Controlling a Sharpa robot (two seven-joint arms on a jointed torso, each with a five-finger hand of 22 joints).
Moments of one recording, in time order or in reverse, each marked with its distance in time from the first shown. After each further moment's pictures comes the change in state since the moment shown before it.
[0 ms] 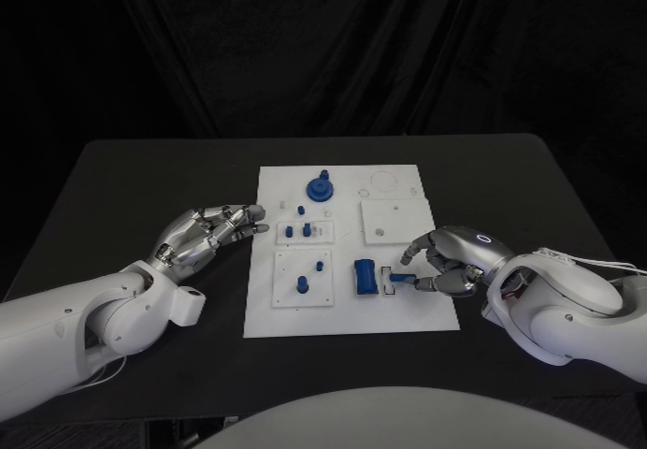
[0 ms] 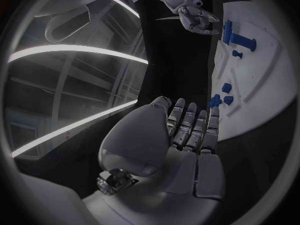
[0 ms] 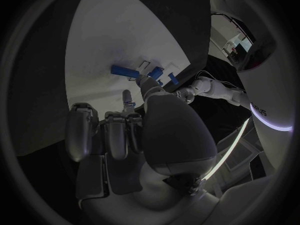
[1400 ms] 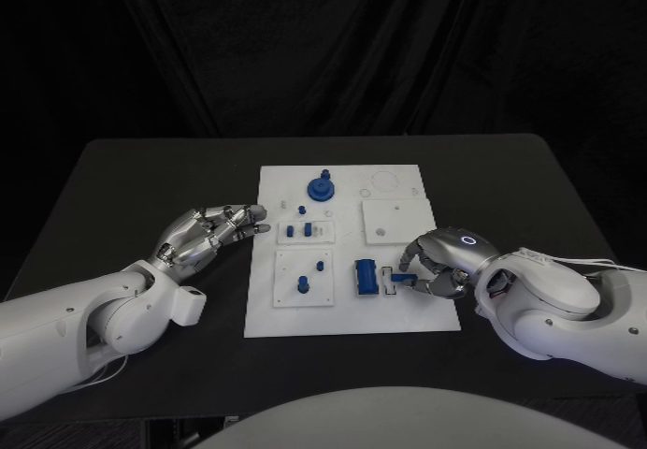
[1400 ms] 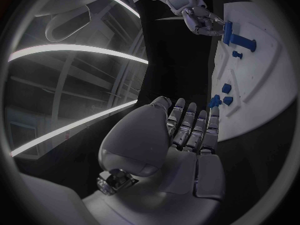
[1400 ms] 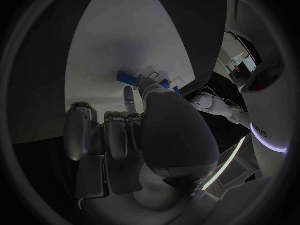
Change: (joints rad) left arm 0.000 0.003 0.000 -0.003 0.000 0.007 0.000; left_hand 0.000 0.000 0.000 0.000 0.000 0.000 0.000 0.000 0.000 0.000 0.000 0.000 0.000 0.000 0.000 0.000 0.000 -0.001 0.000 0.000 0.001 0.000; right arm -0.010 0.065 0.000 -0.049 -0.148 0.065 -0.069; right_hand 0.055 -0.069 0.163 0.136 -0.246 0.120 -0.017 0.000 -0.026 0.002 0.004 0.000 0.001 0.000 0.007 0.000 0.000 0.000 -0.003 0.011 -0.017 0.001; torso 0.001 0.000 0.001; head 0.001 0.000
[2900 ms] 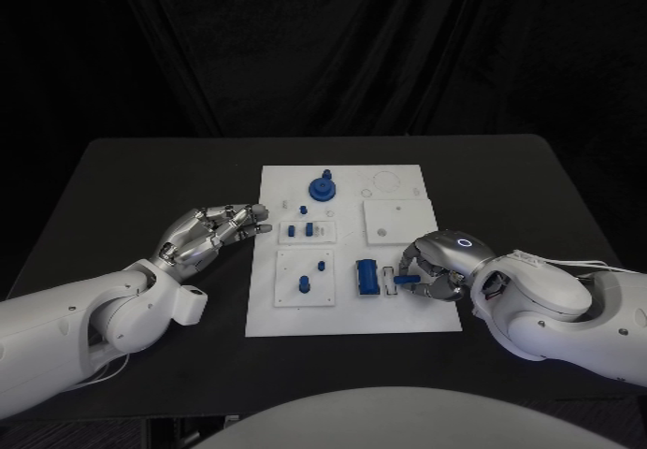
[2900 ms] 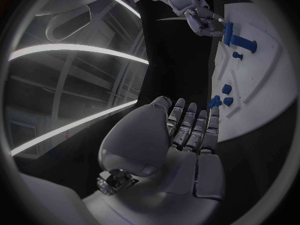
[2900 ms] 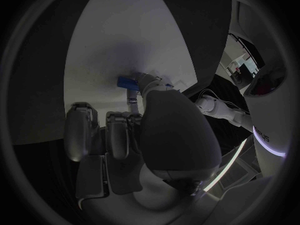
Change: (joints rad) left arm 0.000 0.000 0.000 0.000 0.000 0.007 0.000; left_hand 0.004 -0.004 0.007 -0.001 0.000 0.000 0.000 0.000 0.000 -0.004 0.004 0.000 0.000 0.004 0.004 0.000 0.000 -0.008 0.003 -0.003 0.000 0.000; right arm -0.010 0.024 0.000 -0.018 -0.005 0.003 -0.021; right_hand 0.023 0.009 0.036 -0.006 0.124 0.093 -0.039 0.047 0.049 0.000 -0.039 0.000 -0.001 0.000 -0.032 0.000 0.000 0.000 0.000 -0.029 -0.010 0.000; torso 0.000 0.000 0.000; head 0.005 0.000
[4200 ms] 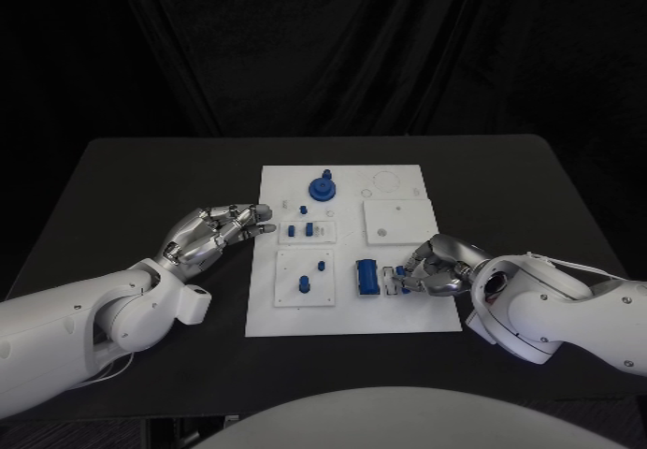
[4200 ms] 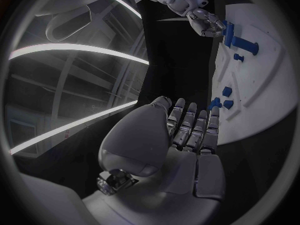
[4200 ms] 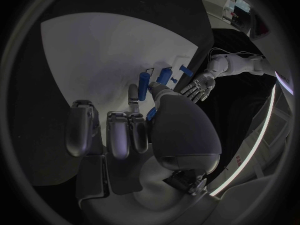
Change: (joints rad) left arm 0.000 0.017 0.000 -0.006 0.000 0.002 0.000; left_hand 0.000 0.000 0.006 0.000 0.000 0.000 0.000 0.000 0.000 0.004 0.004 0.000 0.000 0.000 0.000 0.000 0.000 0.000 0.000 0.000 0.000 0.000; right arm 0.016 -0.001 0.002 0.033 0.499 -0.110 -0.088; right_hand -0.256 0.054 -0.065 0.018 0.046 -0.020 -0.012 0.024 0.094 0.000 -0.014 0.000 0.000 0.000 -0.014 -0.019 0.000 0.000 -0.002 -0.016 -0.057 0.000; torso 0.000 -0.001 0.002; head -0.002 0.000
